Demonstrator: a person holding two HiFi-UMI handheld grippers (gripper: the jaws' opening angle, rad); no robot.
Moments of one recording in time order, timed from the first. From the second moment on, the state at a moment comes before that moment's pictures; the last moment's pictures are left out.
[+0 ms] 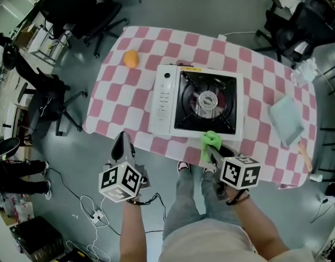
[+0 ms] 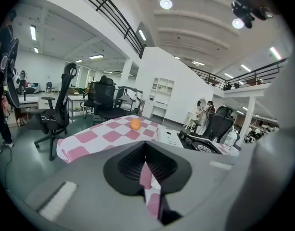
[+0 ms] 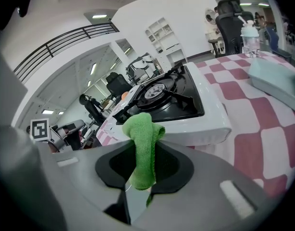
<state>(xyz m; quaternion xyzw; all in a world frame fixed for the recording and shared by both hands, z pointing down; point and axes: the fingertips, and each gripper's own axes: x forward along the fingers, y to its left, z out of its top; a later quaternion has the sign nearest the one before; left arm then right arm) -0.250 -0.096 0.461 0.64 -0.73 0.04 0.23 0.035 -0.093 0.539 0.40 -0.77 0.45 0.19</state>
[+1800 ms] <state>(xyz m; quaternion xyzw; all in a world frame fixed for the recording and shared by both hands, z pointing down) -0.164 -0.131 0.434 0.67 -0.71 0.05 0.21 0.160 -0.093 0.539 0.45 -0.73 0.48 0.18</state>
